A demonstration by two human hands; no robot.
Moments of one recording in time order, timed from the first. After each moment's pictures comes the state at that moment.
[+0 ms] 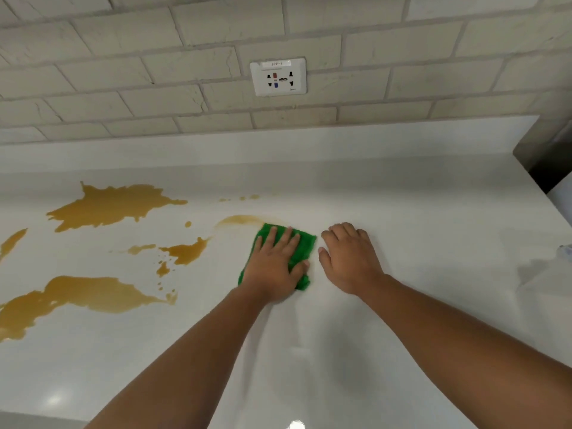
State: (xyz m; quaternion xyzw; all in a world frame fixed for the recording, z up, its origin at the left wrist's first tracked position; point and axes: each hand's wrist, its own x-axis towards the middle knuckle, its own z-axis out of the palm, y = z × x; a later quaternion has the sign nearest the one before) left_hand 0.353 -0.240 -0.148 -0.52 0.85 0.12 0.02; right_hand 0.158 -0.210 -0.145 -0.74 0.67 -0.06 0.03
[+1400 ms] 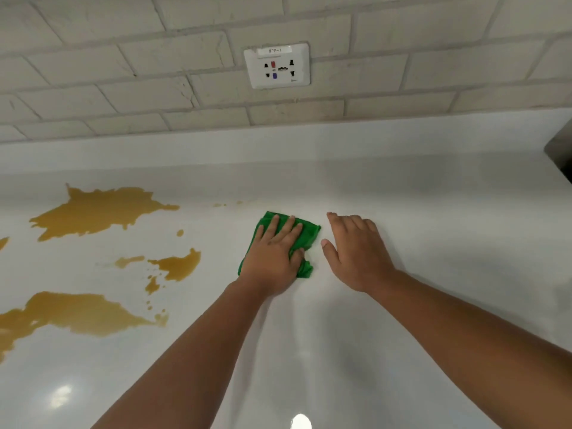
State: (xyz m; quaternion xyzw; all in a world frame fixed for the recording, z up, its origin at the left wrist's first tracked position) left_hand 0.344 -0.291 -0.151 -0.51 0.85 0.11 -0.02; right_hand 0.146 -0.252 -0.144 -0.74 0.66 -0.14 0.03
